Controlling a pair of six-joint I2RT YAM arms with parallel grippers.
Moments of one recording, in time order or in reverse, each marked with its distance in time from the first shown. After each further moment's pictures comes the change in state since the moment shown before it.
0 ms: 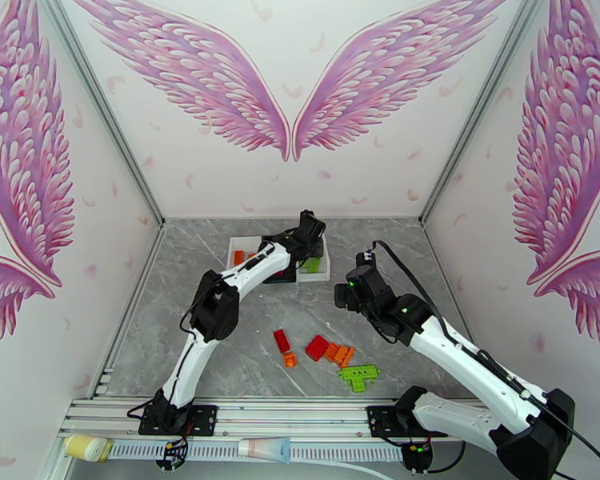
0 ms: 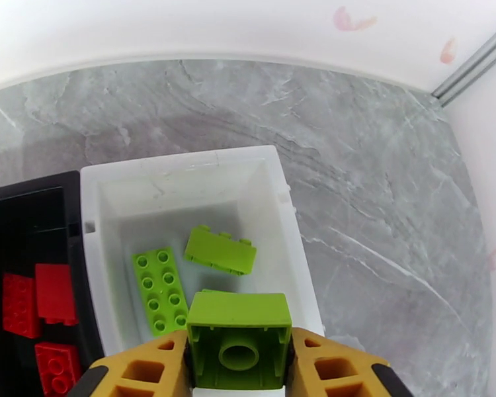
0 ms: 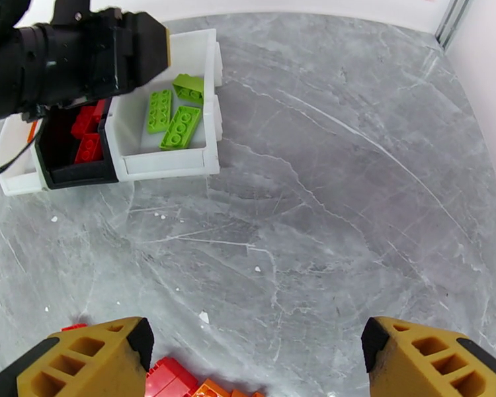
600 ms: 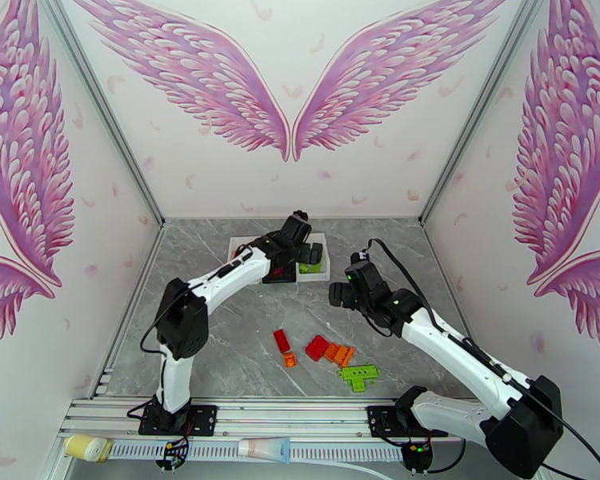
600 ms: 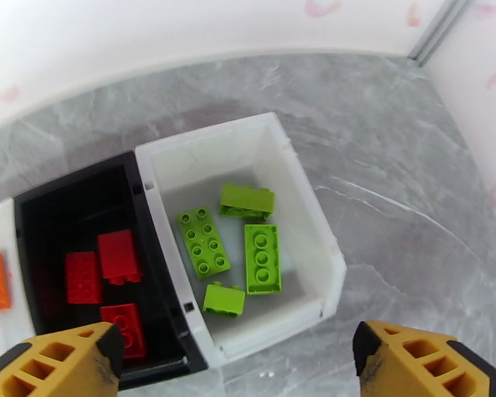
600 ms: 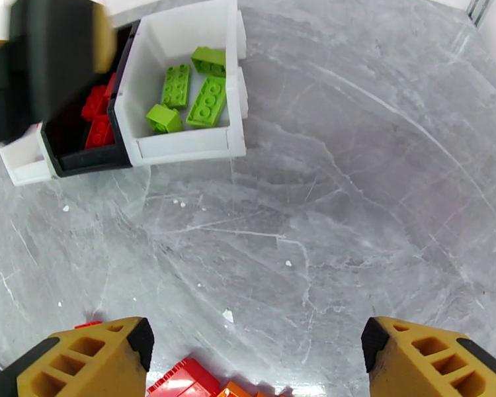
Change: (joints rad) left arm -0.020 -0.478 -0.510 0.127 0.032 0.186; right arm -0.055 0.087 -0.028 0.064 -0.174 0.004
